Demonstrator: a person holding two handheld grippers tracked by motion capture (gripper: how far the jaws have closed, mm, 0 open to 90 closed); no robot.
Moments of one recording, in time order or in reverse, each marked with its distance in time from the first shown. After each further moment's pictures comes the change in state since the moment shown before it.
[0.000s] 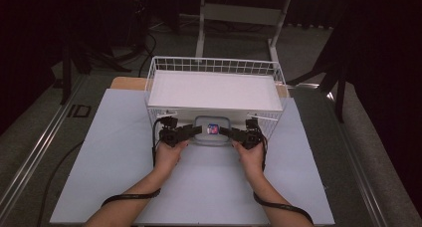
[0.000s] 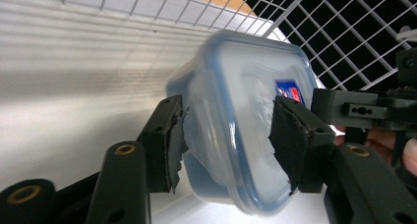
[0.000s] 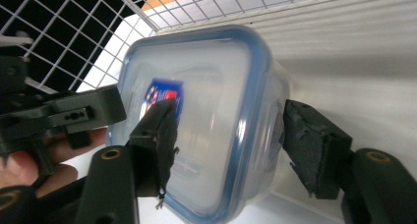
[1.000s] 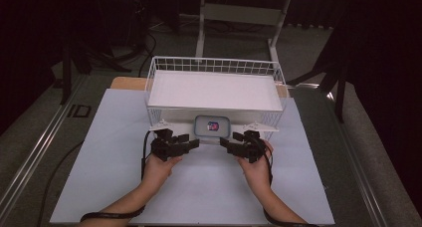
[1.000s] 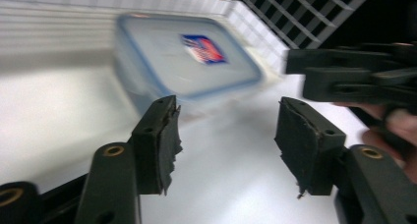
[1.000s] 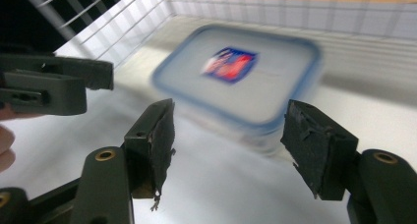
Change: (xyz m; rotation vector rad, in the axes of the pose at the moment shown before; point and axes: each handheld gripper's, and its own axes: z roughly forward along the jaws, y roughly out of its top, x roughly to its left) left arm -0.038 -0.023 -0.058 0.025 -0.087 0.136; right arm 0.052 -0.026 -0.041 -0.029 -0.107 -0.332
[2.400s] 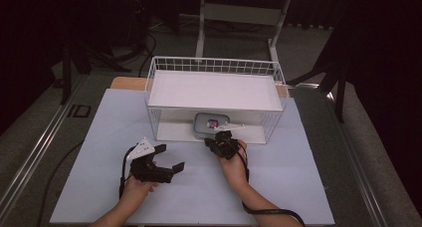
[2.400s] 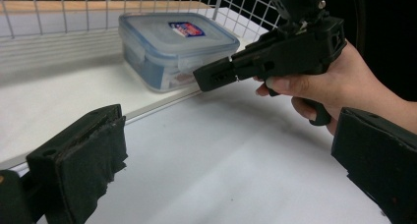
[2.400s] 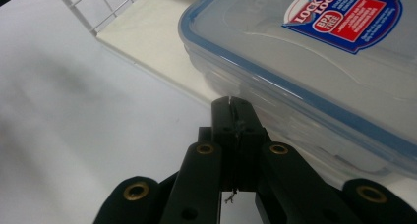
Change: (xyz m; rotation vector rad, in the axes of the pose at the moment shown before) left arm -0.002 -0.044 -0.052 -0.099 0.070 0.208; right arm 0.024 -0.007 0.078 0.133 -0.012 -0.089
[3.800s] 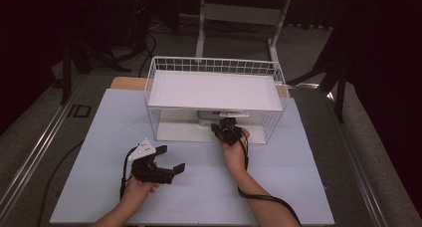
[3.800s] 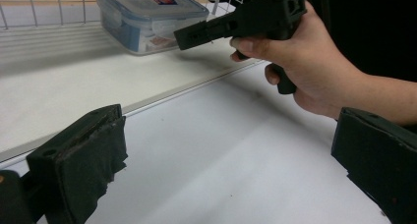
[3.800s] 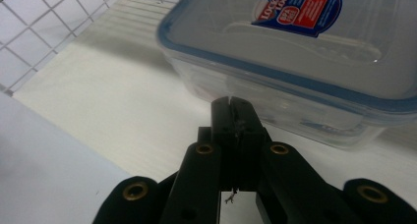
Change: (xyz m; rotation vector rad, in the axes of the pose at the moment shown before) left arm -0.001 -0.002 0.003 0.016 -0.007 0.002; right arm -0.032 0.024 0.014 -0.050 -0.122 0.075
